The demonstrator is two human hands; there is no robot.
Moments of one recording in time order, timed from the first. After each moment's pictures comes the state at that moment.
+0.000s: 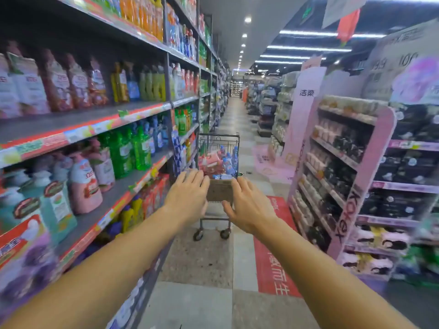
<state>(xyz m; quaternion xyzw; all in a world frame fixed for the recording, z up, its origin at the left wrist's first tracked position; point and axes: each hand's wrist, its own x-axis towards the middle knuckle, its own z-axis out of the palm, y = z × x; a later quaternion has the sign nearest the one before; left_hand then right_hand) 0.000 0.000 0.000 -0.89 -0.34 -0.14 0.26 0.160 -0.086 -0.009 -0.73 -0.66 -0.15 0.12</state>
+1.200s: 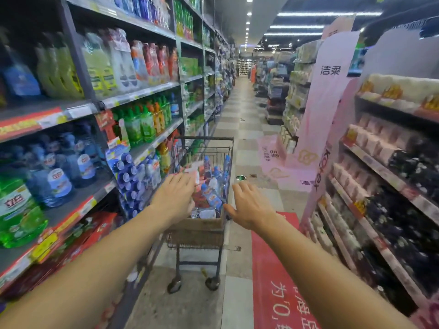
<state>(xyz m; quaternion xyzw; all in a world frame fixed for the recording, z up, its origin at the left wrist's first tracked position) 0.449 0.527 -0.030 -0.90 -0.37 -0.08 0.19 0.634 0.420 -0.030 -0.75 -0.65 -0.05 0.06</state>
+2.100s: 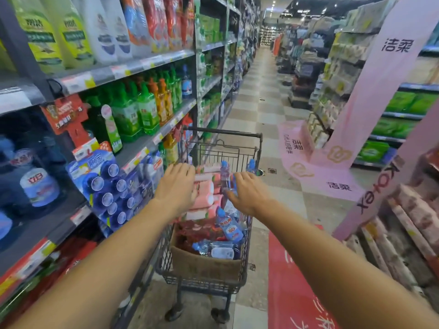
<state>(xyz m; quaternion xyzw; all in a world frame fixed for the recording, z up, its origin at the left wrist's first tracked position) 0.533 0.891 -0.085 -0.88 -0.46 -0.08 0.11 0.733 0.818 -0.086 -0.72 -0.69 0.00 0.05</state>
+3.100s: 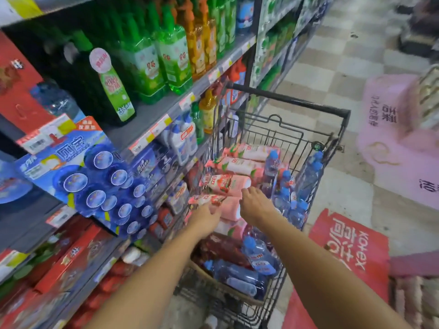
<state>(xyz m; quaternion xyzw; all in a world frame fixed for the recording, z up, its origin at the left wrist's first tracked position) 0.604 1.057 -0.262 -0.59 -0.72 -0.02 -0.38 0.765 1.083 -0.271 -0.65 -0.73 0.18 -0.08</state>
